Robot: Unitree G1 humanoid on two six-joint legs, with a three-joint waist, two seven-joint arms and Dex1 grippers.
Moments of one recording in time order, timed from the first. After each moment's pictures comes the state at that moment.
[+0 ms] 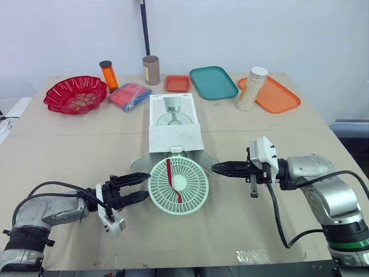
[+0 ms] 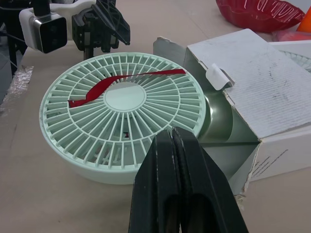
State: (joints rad) left arm -0.28 0.69 0.02 0.34 1.07 -1.36 0.14; right arm -0.33 -0.75 0.02 -0.27 0.46 0.34 1.18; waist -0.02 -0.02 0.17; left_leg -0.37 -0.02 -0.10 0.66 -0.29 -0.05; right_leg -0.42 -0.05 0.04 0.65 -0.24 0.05
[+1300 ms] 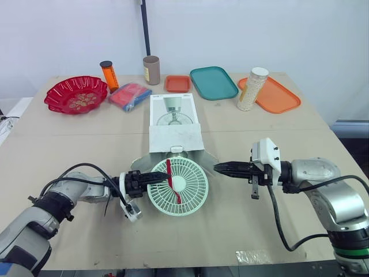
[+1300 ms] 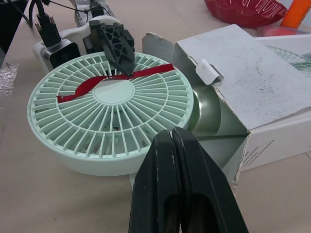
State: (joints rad) left arm -0.62 0.79 -0.62 0.46 1.41 -0.98 0.86; right arm -0.29 -0.77 -0.01 -0.33 0.47 0.36 1.11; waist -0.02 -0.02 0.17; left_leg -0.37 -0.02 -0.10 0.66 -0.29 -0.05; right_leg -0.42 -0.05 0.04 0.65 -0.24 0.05
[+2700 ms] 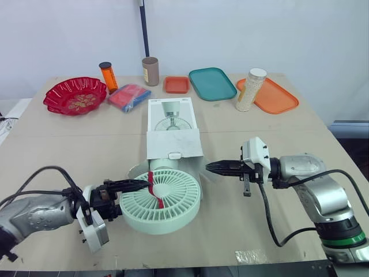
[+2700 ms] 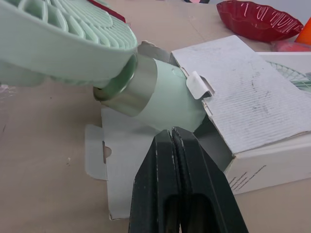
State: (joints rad) left arm -0.19 1.22 -0.50 -0.07 -0.02 -1.09 -0.23; right arm -0.37 -0.72 0.08 -0.23 0.42 0.28 1.17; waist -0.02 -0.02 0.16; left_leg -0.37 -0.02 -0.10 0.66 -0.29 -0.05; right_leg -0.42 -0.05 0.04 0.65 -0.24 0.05
